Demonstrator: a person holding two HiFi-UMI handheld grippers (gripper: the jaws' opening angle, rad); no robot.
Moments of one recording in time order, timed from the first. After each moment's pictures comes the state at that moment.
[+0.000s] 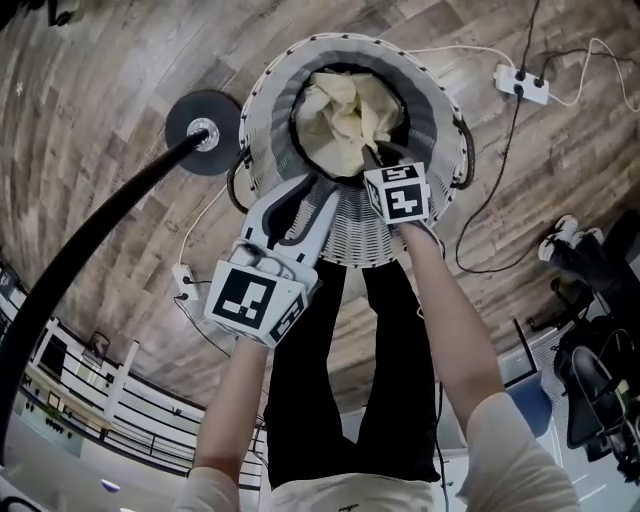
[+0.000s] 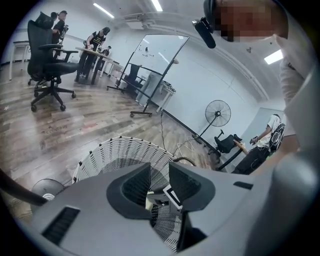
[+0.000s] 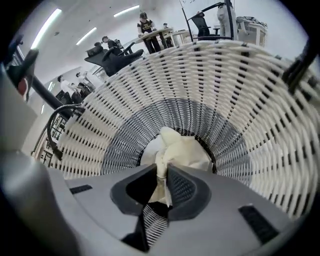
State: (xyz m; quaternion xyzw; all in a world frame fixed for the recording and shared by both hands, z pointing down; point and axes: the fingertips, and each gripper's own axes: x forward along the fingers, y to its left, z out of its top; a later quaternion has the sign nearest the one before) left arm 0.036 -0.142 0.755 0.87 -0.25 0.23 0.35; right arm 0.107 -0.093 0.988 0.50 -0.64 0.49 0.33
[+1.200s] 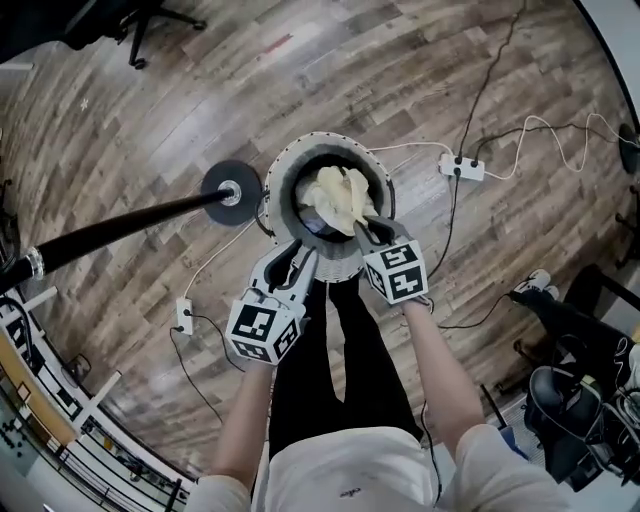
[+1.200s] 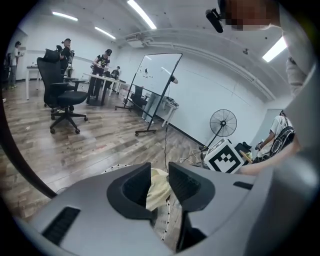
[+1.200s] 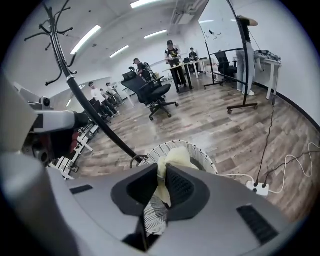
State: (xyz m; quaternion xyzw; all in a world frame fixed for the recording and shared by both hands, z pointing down) left arm 0.038 -0.097 0.565 0.87 -0.33 0.20 0.31; right arm 0.137 -0.092 0.682 0.47 -0.75 0.38 0.27
